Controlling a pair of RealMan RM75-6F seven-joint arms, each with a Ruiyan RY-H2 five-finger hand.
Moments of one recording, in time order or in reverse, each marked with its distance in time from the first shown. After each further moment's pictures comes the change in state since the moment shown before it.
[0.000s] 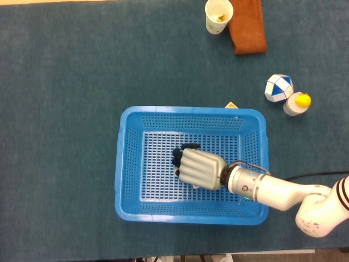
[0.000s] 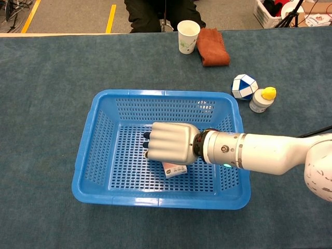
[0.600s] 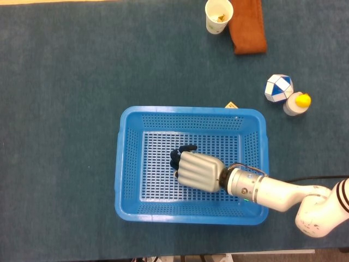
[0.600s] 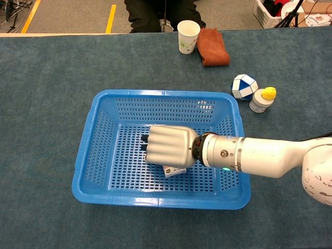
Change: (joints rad) left arm -0.003 -0.003 -0.002 0.019 -0.008 -0.008 -0.028; right arm -0.058 -0.025 0.026 0.051 -0.094 -0.018 -0.012
